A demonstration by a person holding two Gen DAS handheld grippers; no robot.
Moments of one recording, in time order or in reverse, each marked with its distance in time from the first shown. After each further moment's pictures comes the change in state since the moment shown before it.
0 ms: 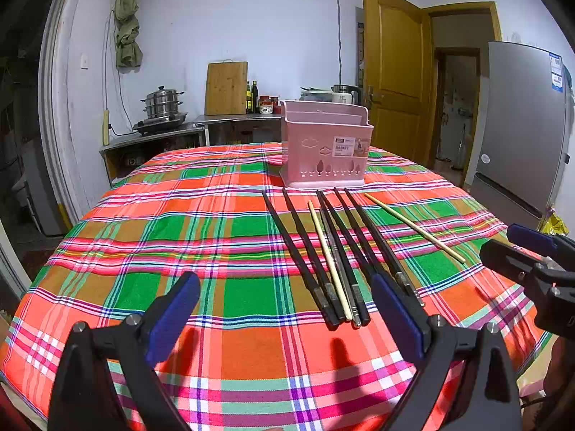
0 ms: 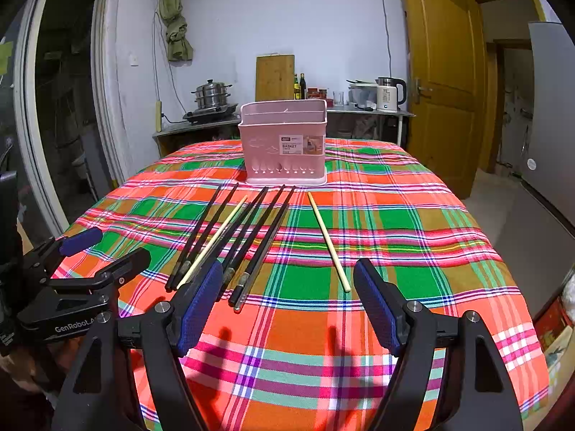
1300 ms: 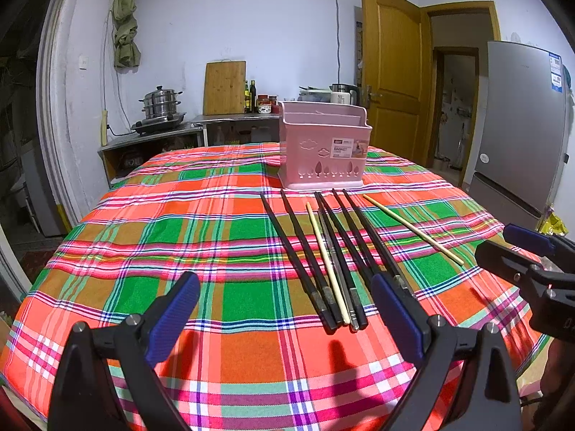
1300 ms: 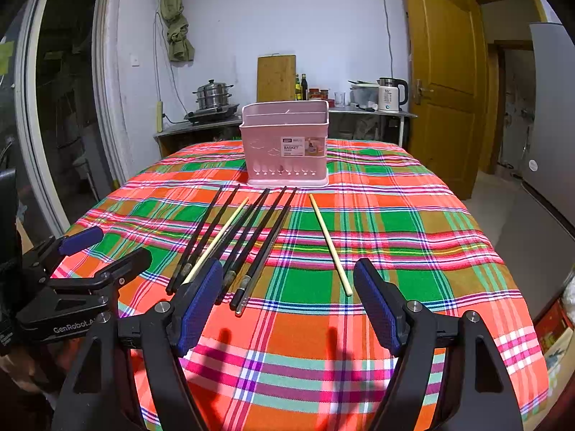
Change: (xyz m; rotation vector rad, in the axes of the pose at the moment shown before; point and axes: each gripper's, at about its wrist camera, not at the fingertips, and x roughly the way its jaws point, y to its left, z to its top) left arm 0.000 -0.003 0.007 0.000 0.005 -0.007; right arm 0.001 0.001 0.001 -0.002 -0.002 0.004
